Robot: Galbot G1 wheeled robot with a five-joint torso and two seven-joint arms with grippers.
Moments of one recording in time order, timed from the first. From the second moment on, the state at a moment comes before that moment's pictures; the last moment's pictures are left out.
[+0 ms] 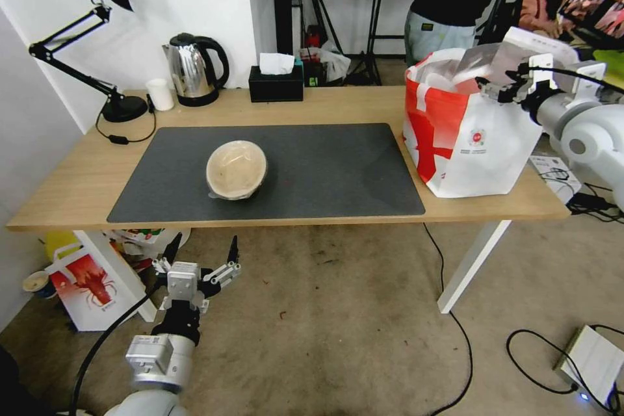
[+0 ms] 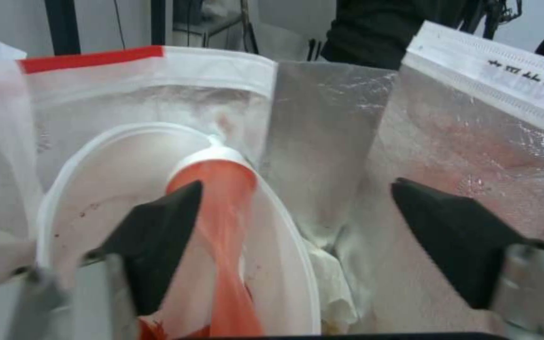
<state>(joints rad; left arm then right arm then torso) 1.80 -1.50 -0.55 -2.30 0.00 0.00 0.00 -0.30 0.43 -0.12 1.61 1.07 -0.39 0.16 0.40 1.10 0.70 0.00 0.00</state>
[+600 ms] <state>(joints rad) 1.80 -1.50 -0.55 -2.30 0.00 0.00 0.00 -0.30 0.43 -0.10 1.62 1.06 -0.36 0.16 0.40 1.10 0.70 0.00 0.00</state>
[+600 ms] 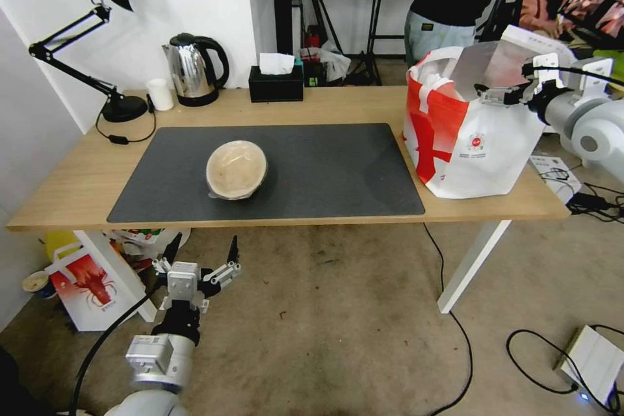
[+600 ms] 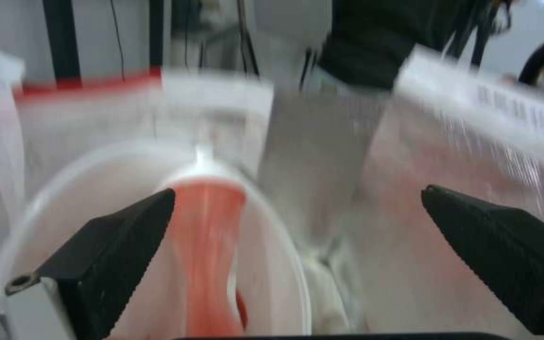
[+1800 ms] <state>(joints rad) 1.80 -1.50 -0.55 -2.30 0.00 0.00 0.00 -1.07 0.82 0.41 2.24 0.67 0.17 0.28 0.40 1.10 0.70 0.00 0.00</state>
